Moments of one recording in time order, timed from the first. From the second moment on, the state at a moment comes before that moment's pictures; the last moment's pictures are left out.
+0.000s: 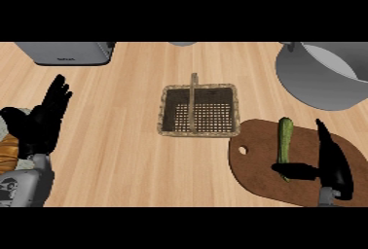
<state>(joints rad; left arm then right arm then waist) -0.20 0.28 0.09 -1.47 0.05 0.12 0.15 0.03 -0.13 -0.06 -1.61 0.70 -0.13 0.56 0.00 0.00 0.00</state>
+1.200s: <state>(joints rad) -0.18 0.22 0.12 -1.50 -0.01 0.08 0.17 -0.06 -0.14 -0.09 -1.35 0.70 -0.14 0.44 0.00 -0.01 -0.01</state>
